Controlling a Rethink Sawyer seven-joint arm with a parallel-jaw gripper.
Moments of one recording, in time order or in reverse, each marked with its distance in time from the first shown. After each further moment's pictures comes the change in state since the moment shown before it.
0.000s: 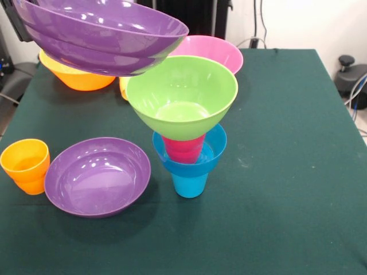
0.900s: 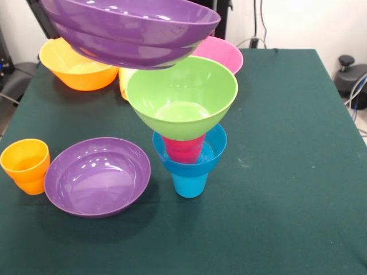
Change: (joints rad) arm 0.046 -0.006 -0.042 0.007 0.105 -0.030 0.000
